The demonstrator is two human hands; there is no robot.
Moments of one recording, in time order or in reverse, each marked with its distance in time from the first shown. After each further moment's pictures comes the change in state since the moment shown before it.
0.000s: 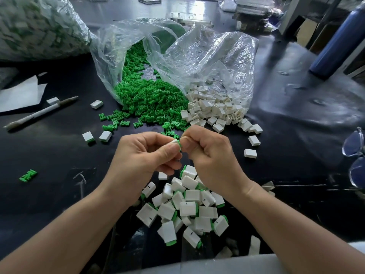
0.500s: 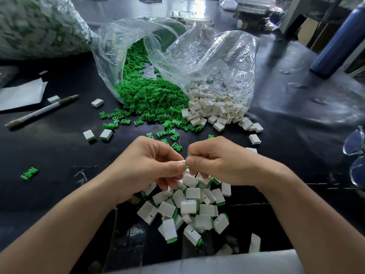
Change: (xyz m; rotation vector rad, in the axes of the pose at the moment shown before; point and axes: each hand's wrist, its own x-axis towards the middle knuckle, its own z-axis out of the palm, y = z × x) left_hand 0.003 0.004 -0.009 0.258 -0.308 -0.170; right_hand 0.010 -0.005 -0.035 -0.142 -0.636 0.220
